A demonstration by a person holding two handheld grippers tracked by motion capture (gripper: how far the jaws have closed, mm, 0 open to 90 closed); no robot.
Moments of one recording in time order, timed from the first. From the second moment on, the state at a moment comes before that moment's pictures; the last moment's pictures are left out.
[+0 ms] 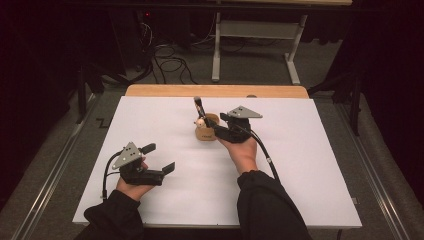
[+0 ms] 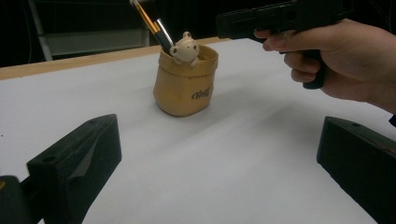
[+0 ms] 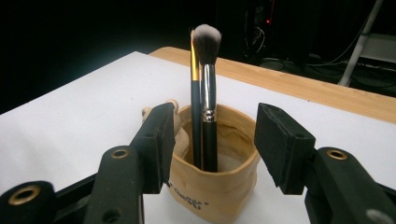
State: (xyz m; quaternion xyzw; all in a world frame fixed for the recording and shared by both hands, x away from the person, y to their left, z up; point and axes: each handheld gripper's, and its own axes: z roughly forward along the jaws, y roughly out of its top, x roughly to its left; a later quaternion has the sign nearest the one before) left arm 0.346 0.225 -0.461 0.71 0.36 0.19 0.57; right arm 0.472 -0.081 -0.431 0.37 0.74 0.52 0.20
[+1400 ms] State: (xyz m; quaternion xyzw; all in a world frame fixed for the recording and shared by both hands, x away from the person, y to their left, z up) left arm 0.345 0.229 -0.462 0.71 0.37 0.19 0.57; right arm 0.419 -0.098 -0.432 0.33 0.76 0.53 0.18
